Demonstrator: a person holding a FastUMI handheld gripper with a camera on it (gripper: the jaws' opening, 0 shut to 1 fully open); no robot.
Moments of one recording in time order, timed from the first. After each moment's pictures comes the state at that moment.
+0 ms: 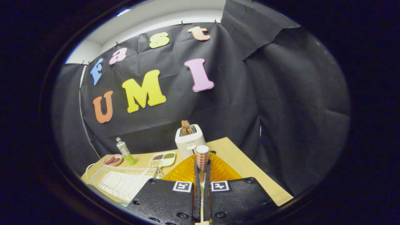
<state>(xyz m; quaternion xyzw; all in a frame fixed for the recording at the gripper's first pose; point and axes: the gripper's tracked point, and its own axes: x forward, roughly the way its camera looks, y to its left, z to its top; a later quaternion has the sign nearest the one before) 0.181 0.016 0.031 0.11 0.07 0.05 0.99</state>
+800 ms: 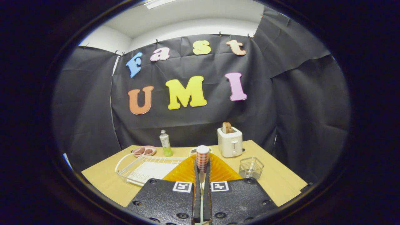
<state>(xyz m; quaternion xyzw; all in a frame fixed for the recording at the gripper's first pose) 0.000 0.184 0.013 0.04 0.06 0.13 0.99</state>
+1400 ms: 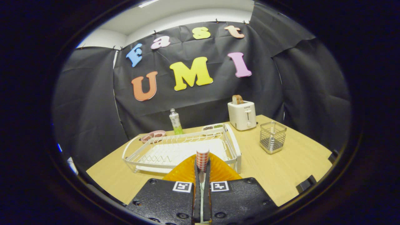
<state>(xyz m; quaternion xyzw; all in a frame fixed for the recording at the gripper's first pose) -0.010 0.237 -0.082 0.08 0.12 0.15 0.98</state>
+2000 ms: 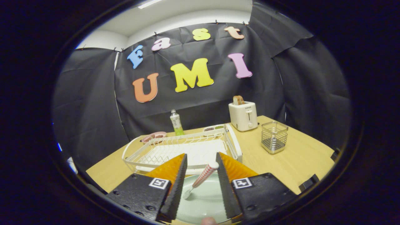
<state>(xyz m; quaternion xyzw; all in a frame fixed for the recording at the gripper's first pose) -0.007 0.225 -0.069 0.06 0.09 0.15 0.98</state>
